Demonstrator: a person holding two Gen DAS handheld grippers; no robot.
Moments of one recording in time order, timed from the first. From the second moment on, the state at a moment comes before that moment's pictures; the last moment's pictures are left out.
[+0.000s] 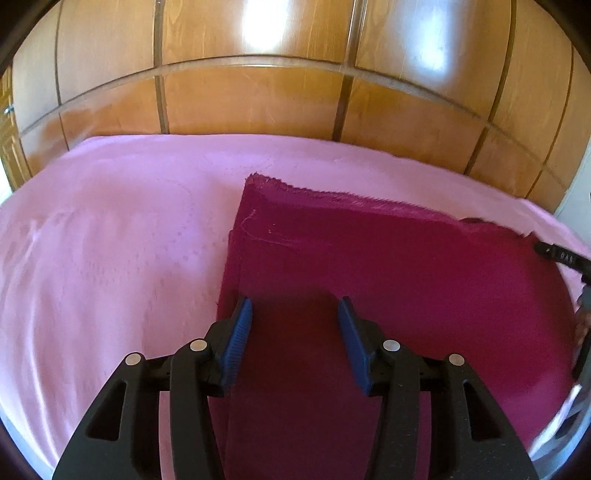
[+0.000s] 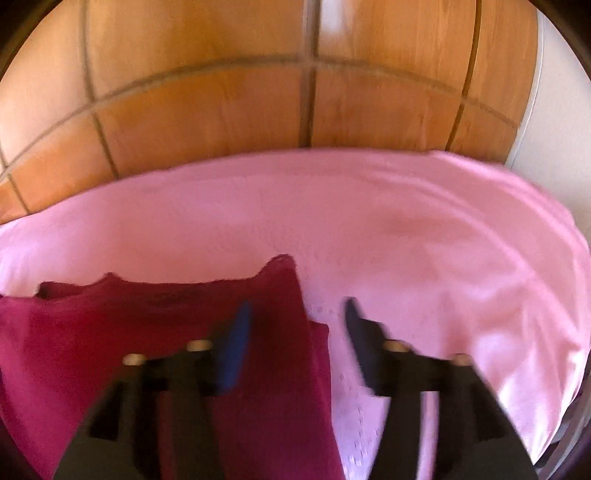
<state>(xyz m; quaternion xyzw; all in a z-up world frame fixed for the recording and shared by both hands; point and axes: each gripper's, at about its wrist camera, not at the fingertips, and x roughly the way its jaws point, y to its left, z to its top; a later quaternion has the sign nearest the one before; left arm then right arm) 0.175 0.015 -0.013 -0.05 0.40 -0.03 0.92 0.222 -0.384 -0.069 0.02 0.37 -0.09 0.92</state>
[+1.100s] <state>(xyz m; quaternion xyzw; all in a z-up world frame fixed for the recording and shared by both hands) 0.114 -0.056 -0.015 0.00 0.40 -0.09 0.91 0.171 -0.475 -0.208 0.21 0.40 0.09 0.89</state>
